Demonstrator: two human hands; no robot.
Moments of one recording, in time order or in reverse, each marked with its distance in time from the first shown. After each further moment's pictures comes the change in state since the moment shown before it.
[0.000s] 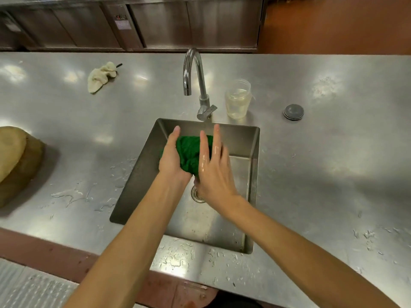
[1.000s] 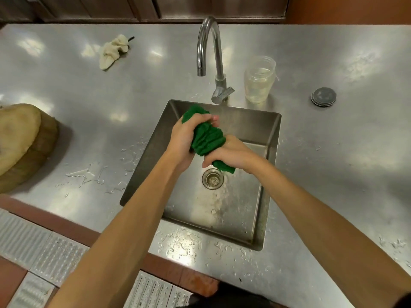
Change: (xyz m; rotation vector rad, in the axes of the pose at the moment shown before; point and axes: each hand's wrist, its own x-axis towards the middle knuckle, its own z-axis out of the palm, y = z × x) left_hand 0.035 0.017 0.003 0.341 -0.230 0.265; right_hand 0.068 0.042 -0.003 0.913 -0.716 0.307
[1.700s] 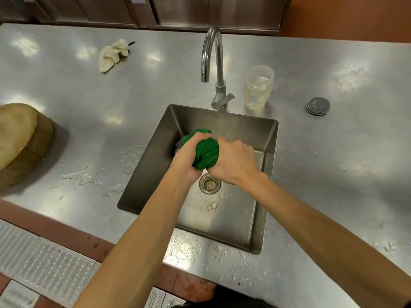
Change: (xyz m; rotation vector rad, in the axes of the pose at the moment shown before) left_hand -0.016 -0.019 -0.003 -0.189 0.175 -0.284; right_hand -0.002 0.010 0.024 -0.934 0.511 -0.209
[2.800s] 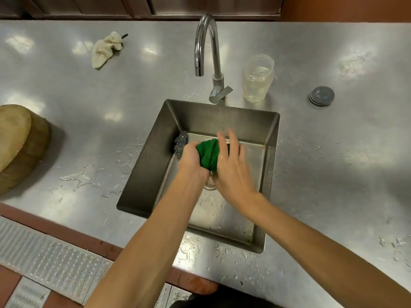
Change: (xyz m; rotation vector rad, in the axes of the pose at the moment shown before) left_hand 0.020 -0.020 0.015 -0.088 0.258 -0.094; right_hand -0.032 0.002 0.035 0.031 0.045 0.058
